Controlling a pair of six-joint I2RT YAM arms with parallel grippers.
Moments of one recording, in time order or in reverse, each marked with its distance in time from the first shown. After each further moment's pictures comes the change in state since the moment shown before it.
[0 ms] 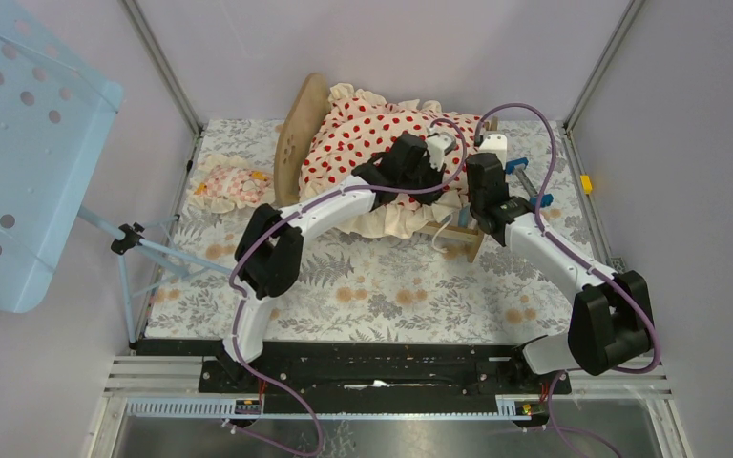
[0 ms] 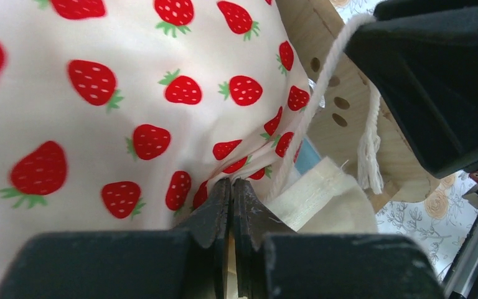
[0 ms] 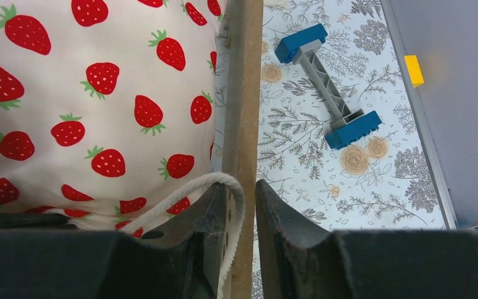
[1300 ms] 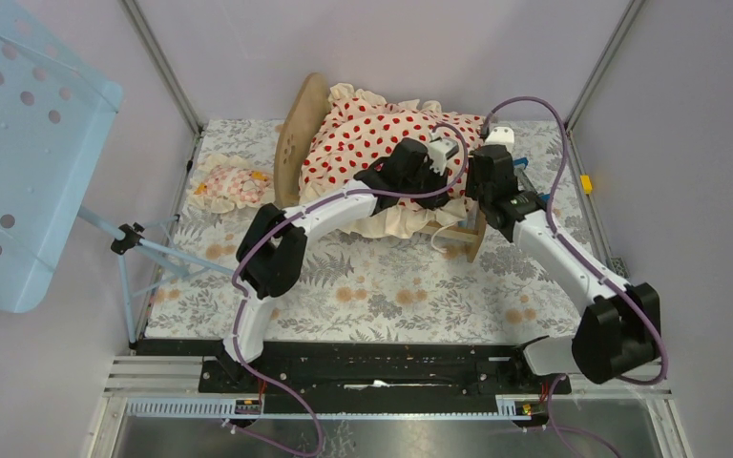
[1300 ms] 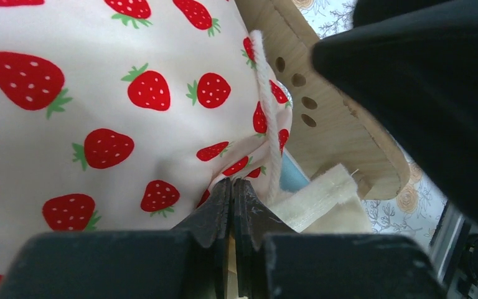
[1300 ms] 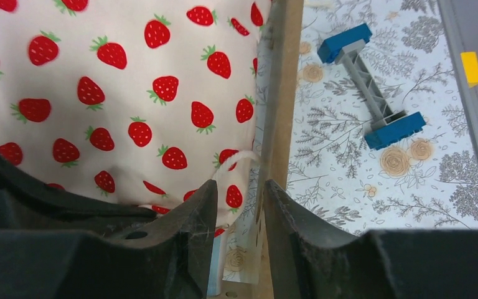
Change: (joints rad) left arm -0.010 0.014 -0.045 0.091 0.087 -0.043; right arm -0.017 -0.072 0.061 -0.101 -0.150 0.082
